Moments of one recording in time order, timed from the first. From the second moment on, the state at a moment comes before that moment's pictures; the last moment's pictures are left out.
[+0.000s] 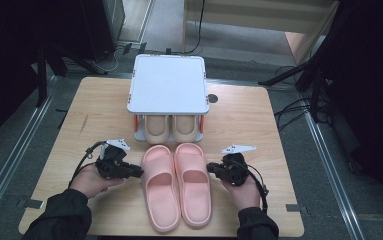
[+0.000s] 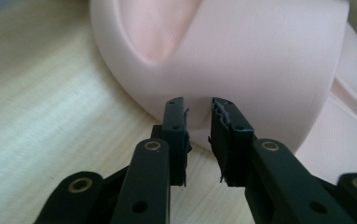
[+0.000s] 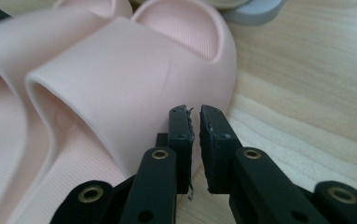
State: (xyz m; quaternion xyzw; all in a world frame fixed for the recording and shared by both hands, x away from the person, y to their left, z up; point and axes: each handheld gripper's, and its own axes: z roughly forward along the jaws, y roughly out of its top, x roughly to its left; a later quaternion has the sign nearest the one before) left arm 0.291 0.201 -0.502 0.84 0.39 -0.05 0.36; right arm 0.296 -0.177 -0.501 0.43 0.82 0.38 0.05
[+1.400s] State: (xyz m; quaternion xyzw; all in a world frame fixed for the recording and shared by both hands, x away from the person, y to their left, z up) left arm 0.322 0.218 -0.466 0.81 0.41 -0.04 0.41; right arm 0.223 -0.102 -0.503 0.43 0.78 0.44 0.07
